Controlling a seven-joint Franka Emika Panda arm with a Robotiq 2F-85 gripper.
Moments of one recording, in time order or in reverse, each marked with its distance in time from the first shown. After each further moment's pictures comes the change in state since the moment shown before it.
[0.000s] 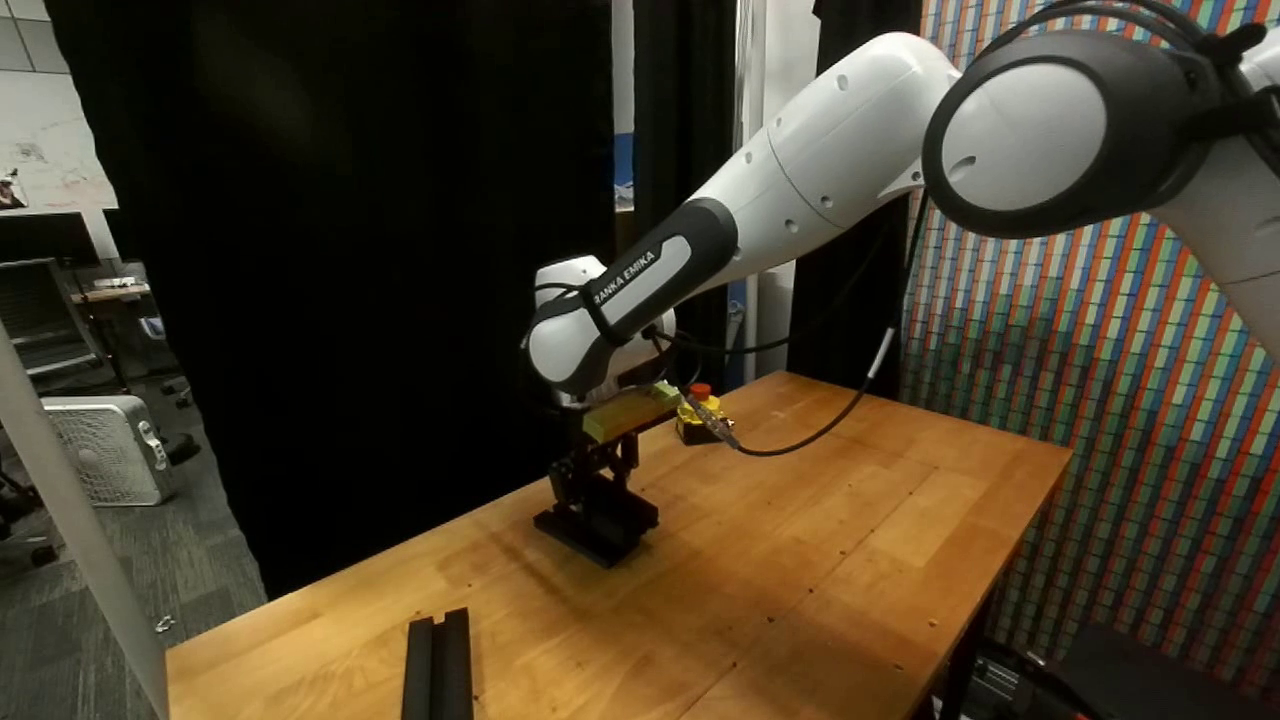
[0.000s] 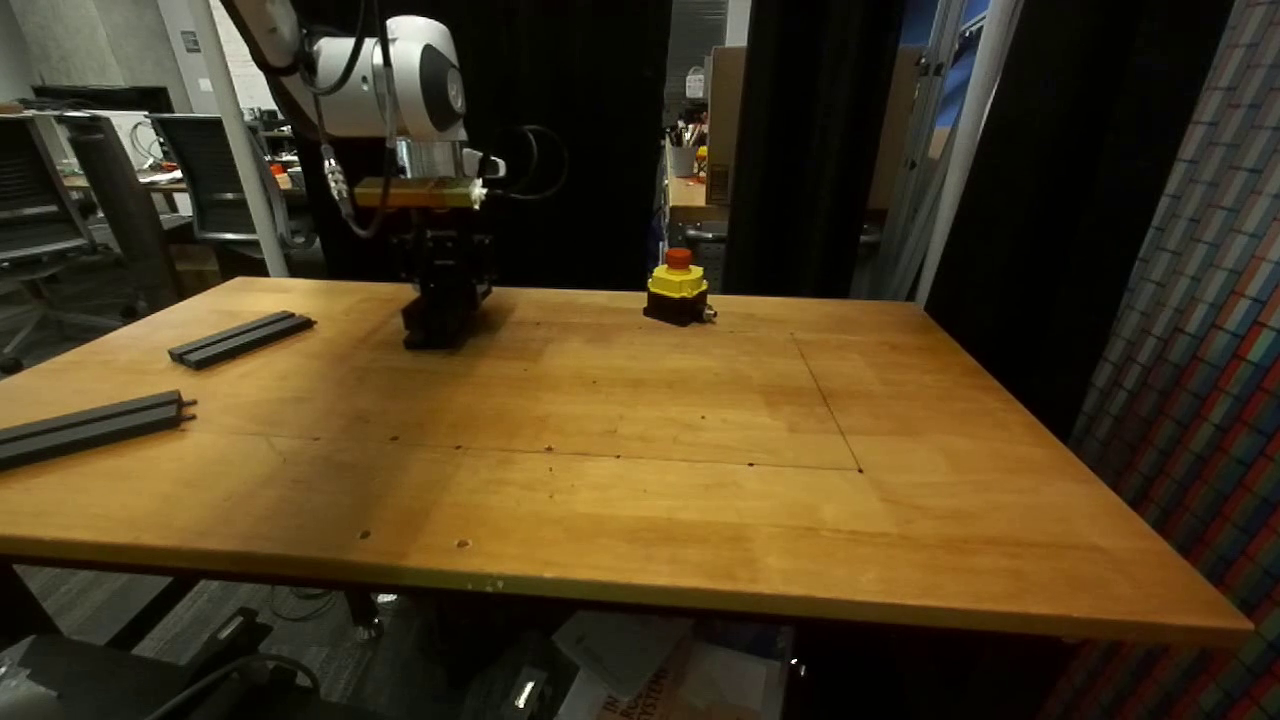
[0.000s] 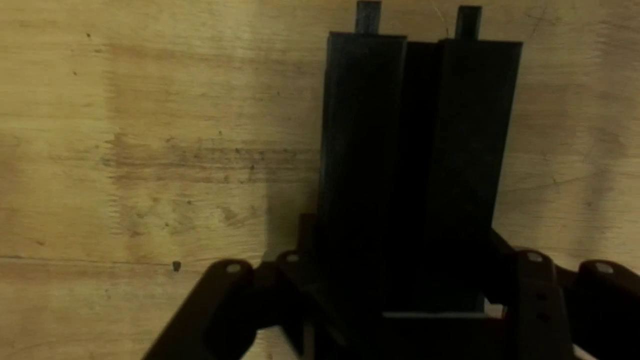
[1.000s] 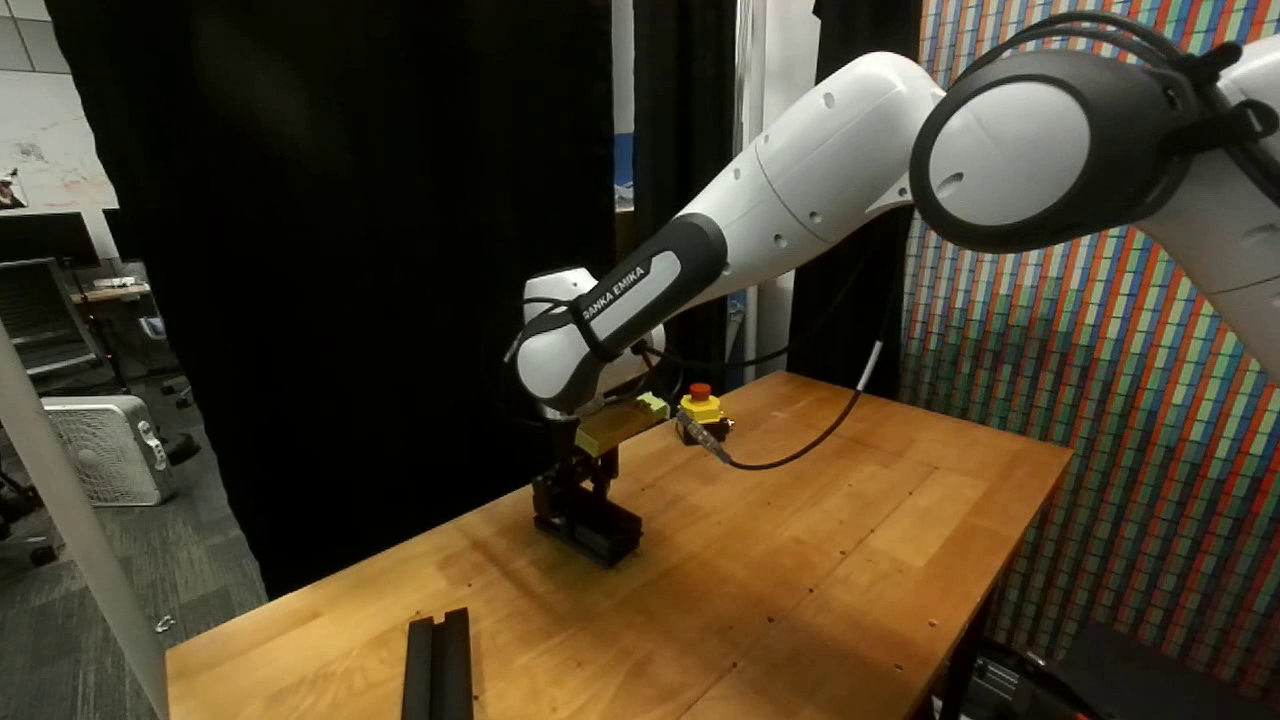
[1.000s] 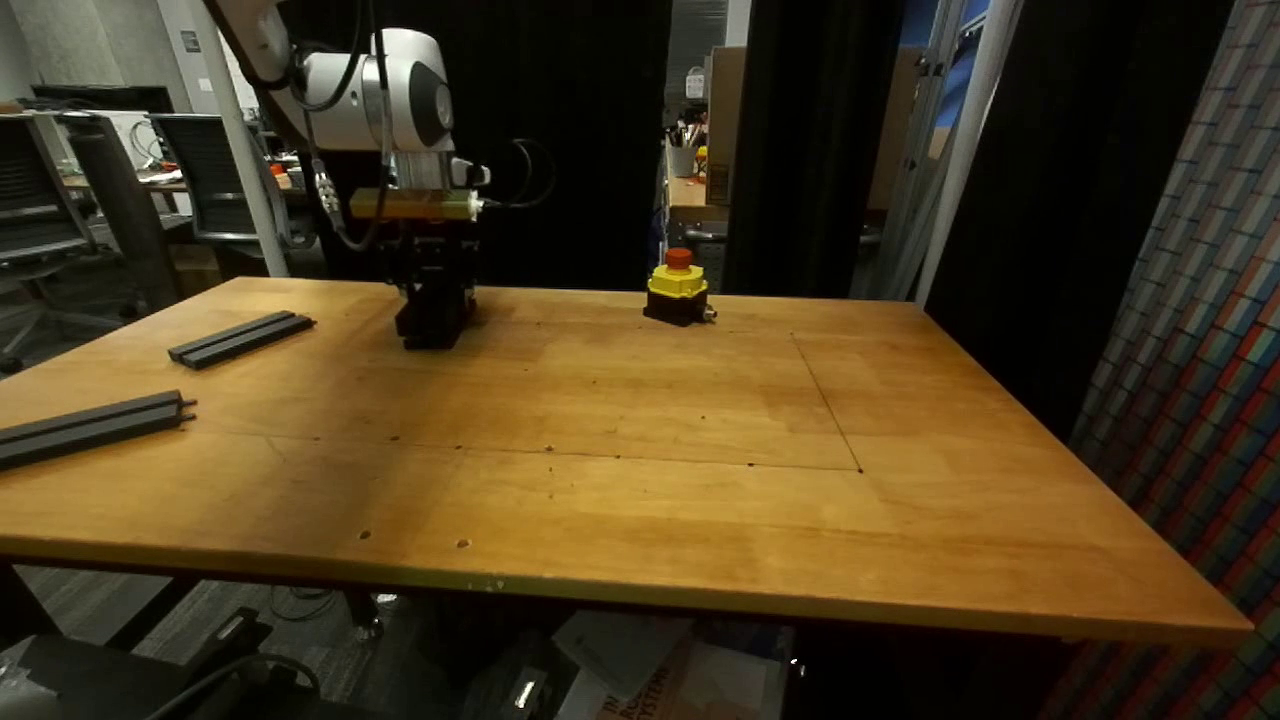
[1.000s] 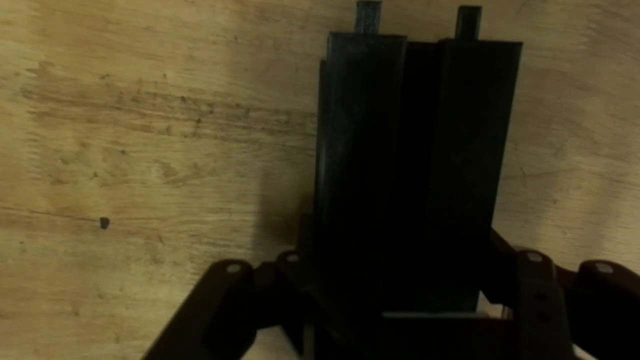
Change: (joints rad) arm 0.004 0.036 0.030 0.018 0.000 0.063 -0.095
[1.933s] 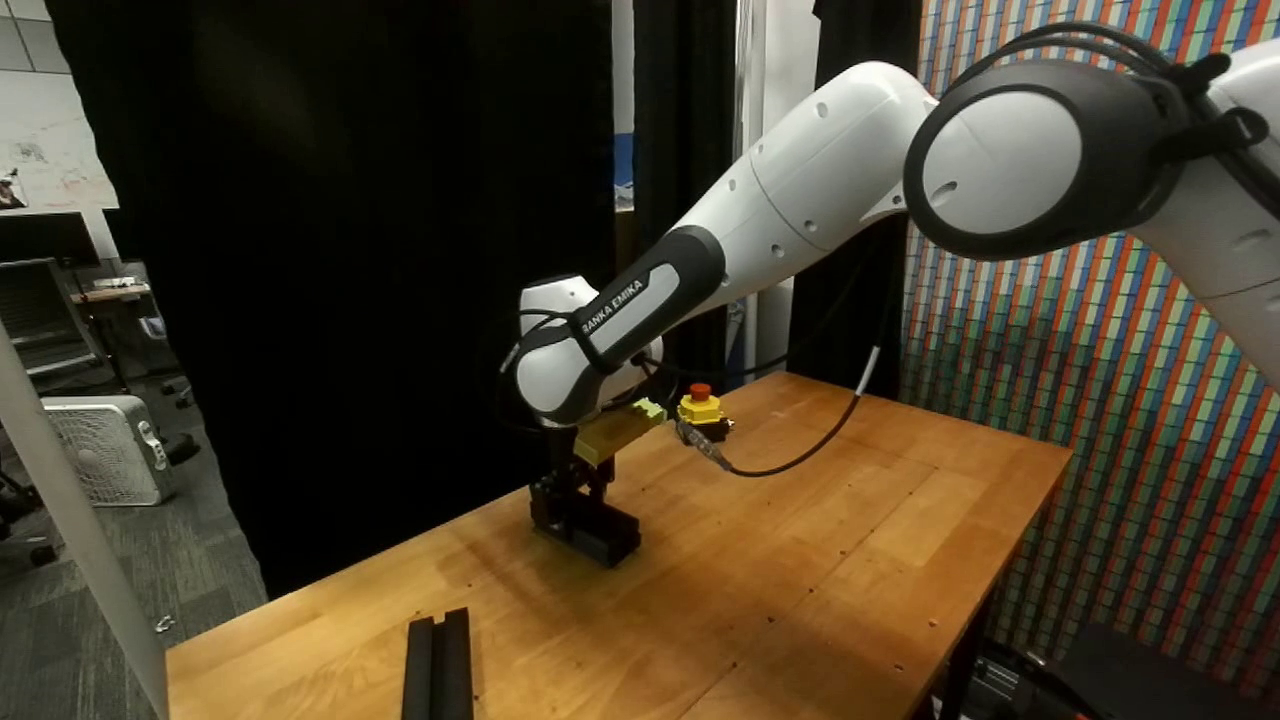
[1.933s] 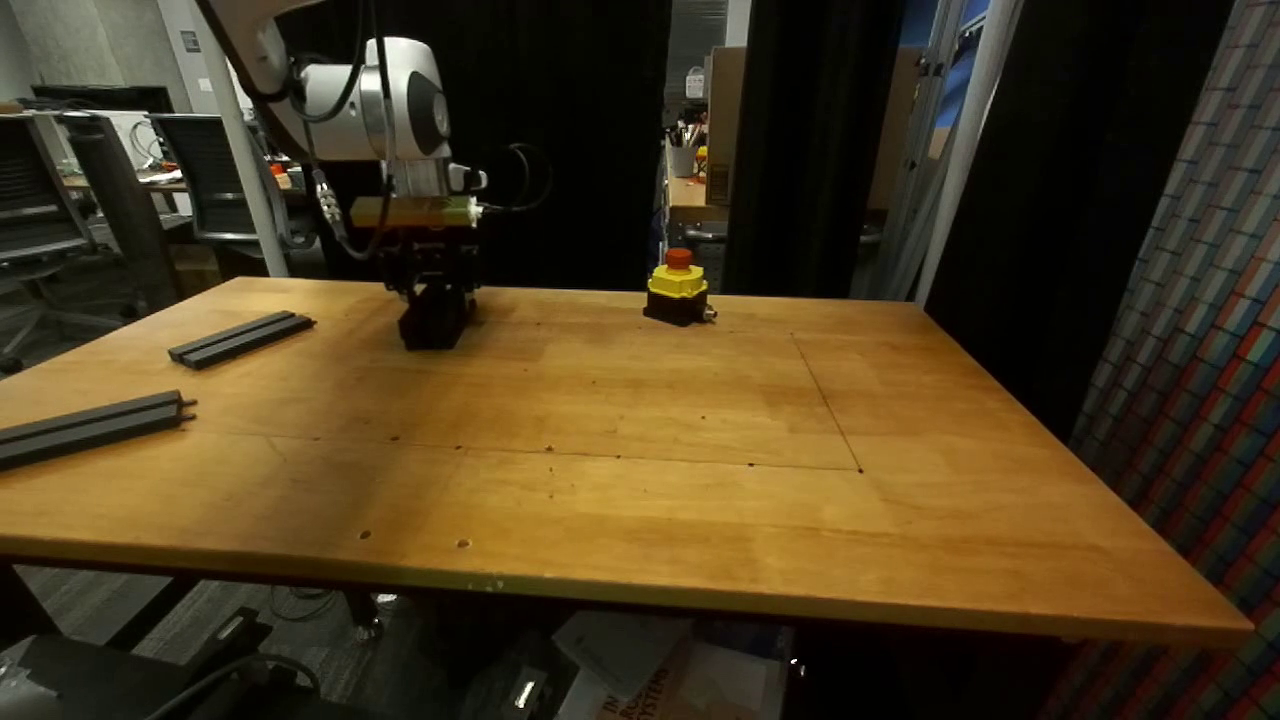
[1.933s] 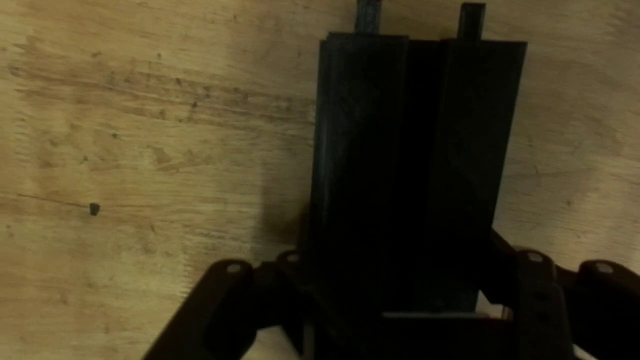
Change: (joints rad) arm 0.008 0.016 0.000 0.000 -0.033 0.032 -0.002
